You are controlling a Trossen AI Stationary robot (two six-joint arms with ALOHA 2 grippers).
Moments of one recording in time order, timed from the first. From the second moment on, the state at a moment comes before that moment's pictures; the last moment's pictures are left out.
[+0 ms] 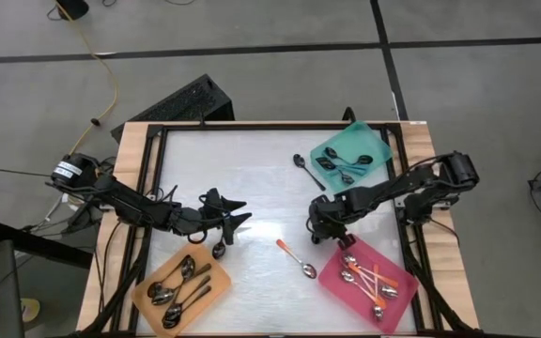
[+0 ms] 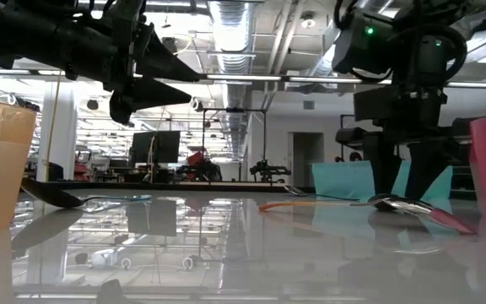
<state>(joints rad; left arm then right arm) -0.31 1.38 0.40 0.74 -0.64 -0.52 0.12 1.61 0.79 -0.51 0.01 -0.43</state>
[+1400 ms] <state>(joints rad) -0.31 1.38 0.40 0.73 -0.64 -0.57 0.10 1.61 0.95 -0.44 0.14 -0.14</state>
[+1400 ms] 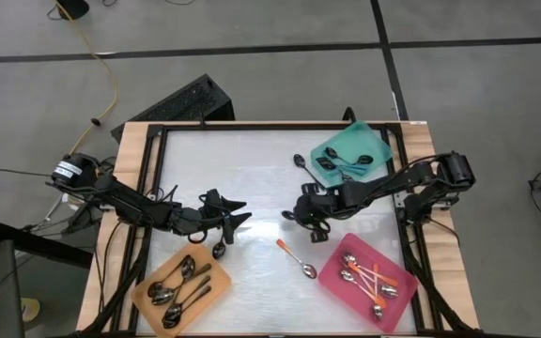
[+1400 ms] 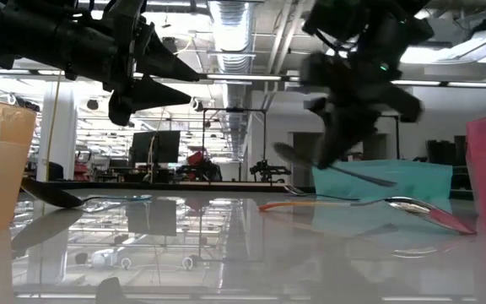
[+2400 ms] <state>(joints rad) 0.09 1.16 0.57 0.36 0.10 -0.72 0.19 1.65 0.96 0.37 0.13 -0.01</state>
